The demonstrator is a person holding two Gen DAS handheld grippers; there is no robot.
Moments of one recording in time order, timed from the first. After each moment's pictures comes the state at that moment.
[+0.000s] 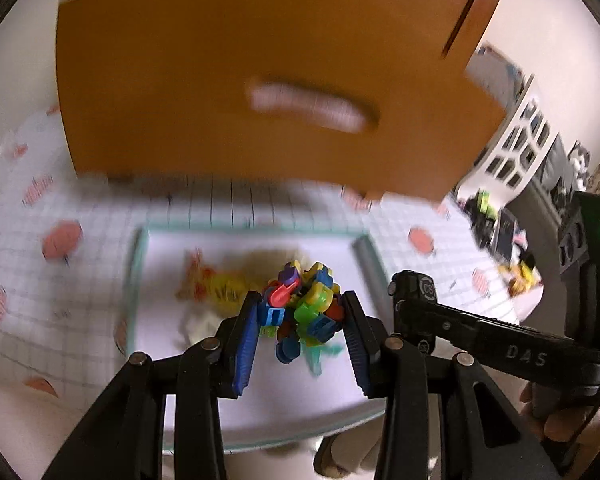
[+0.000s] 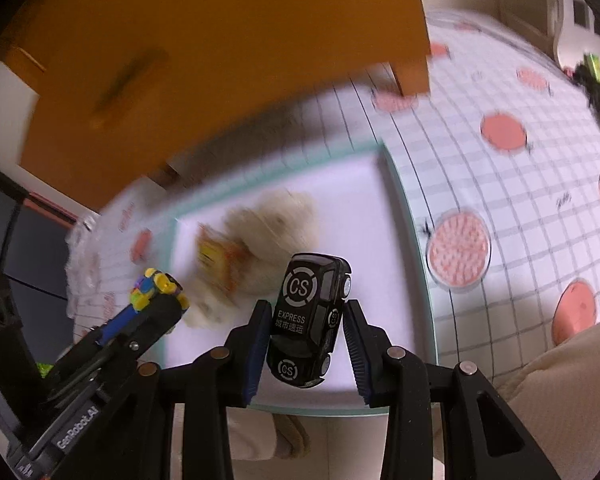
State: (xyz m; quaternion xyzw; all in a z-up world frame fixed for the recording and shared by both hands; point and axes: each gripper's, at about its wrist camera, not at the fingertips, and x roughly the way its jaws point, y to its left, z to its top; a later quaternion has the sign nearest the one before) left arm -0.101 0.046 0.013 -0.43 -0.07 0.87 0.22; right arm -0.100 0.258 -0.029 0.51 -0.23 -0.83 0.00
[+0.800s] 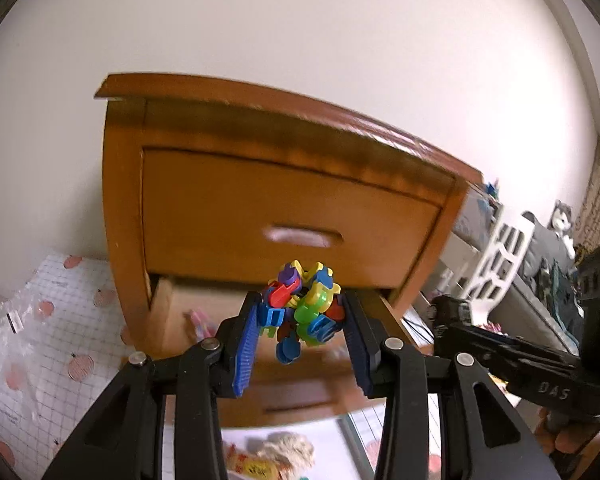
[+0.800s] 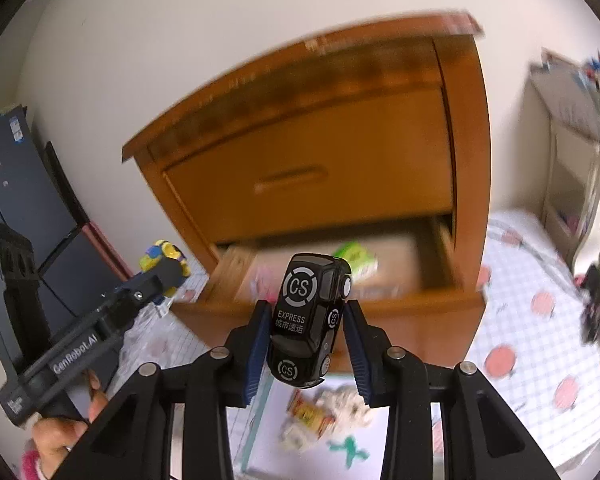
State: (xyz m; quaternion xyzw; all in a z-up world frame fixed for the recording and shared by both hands) left arm -0.169 0.012 0.223 -0.25 -0.08 0.94 0.21; right arm -0.137 0.235 0.212 0.31 -0.14 -0.94 0.05
